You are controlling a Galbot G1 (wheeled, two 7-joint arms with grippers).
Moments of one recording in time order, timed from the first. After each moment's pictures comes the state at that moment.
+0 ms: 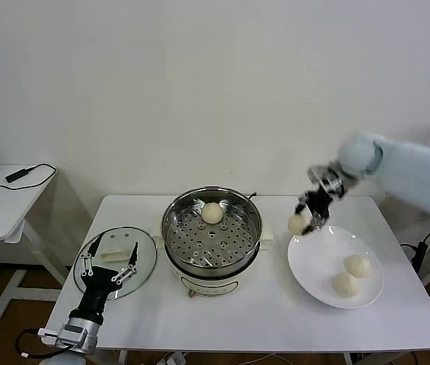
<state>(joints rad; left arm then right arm) 1.56 -1.28 -0.58 -2.02 0.03 -0.19 0.02 0.76 0.88 -1.46 1.26 0.50 -0.17 -1.17</state>
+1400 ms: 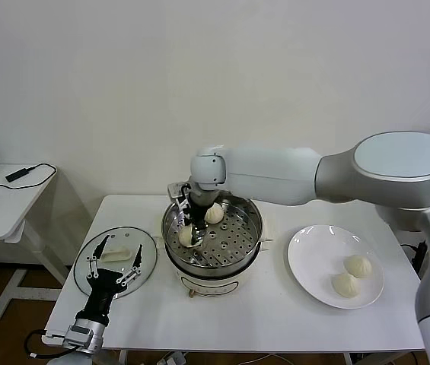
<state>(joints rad) 1.55 -1.29 -0.56 -1.98 0.03 -0.23 0.01 0.60 1.46 -1.53 1.11 0.70 -0.37 -0.88</state>
